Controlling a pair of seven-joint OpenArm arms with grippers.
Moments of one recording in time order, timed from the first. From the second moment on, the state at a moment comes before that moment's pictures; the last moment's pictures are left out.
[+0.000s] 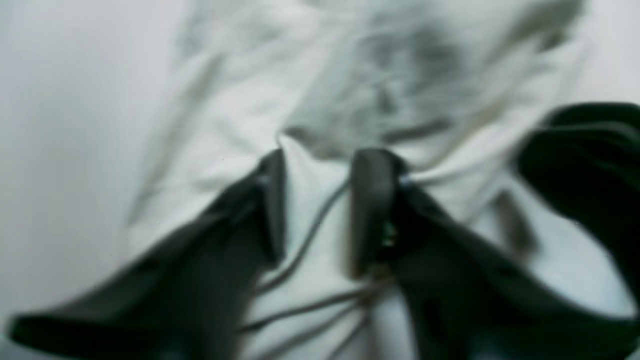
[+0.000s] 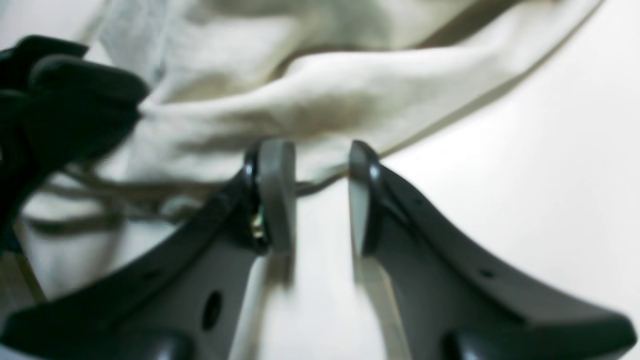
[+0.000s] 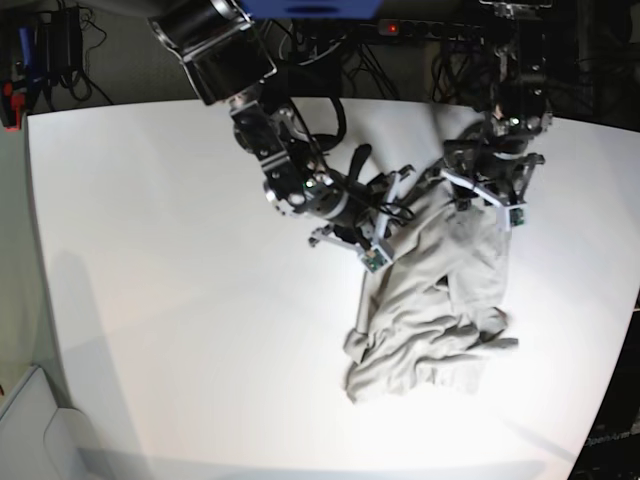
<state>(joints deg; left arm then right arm) 13.2 -7.9 -5.2 94.1 -18.0 -0.5 33.3 9.7 -8.2 -24.9 66.9 6.2 17.9 -30.3</state>
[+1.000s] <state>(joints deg) 16.1 -6.1 13.1 107.9 -17.8 0.0 40.2 15.0 4.6 -6.0 67.2 6.4 18.3 -30.3</state>
